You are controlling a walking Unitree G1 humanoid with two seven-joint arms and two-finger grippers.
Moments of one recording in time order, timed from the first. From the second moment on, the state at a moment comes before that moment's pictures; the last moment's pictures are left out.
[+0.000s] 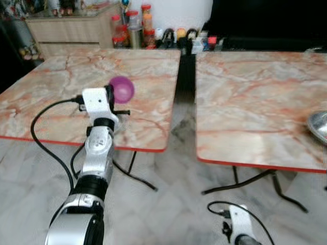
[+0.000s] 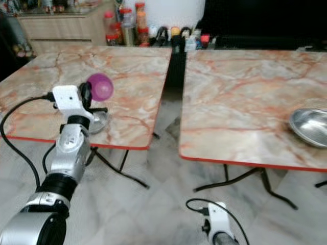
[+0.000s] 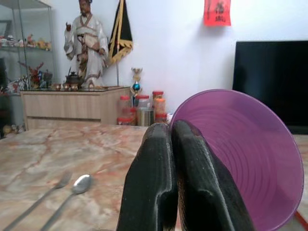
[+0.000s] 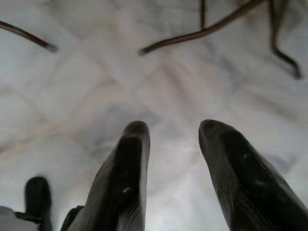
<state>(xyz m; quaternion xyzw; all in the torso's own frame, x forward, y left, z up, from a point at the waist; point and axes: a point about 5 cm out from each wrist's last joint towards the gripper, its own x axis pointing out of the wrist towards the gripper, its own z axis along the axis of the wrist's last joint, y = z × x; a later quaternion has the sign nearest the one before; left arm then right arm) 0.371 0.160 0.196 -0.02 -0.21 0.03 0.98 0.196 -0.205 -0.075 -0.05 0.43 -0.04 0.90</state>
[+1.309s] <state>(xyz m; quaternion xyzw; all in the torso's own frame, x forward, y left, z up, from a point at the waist) 0.366 0.142 0.181 -0.03 -0.19 -0.02 0.98 0.194 -0.207 -0.075 -0.04 0.44 -0.05 0.90</state>
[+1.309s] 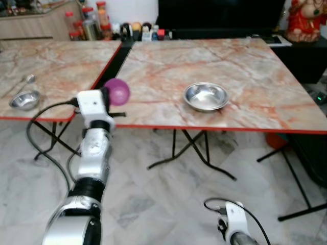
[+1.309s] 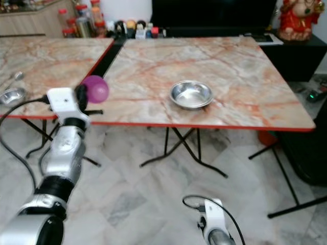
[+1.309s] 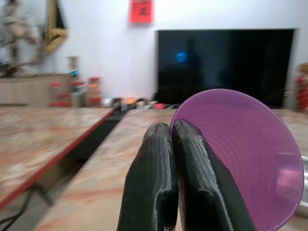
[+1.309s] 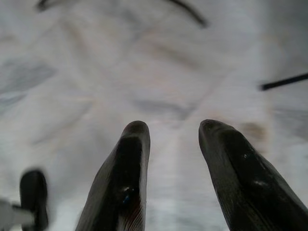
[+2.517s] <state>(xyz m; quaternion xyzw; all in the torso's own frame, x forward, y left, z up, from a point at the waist) 0.366 0.146 0.188 -0.06 -0.20 -0.02 0.98 0.198 -0.204 -0.073 -0.05 0.43 -0.04 0.90</state>
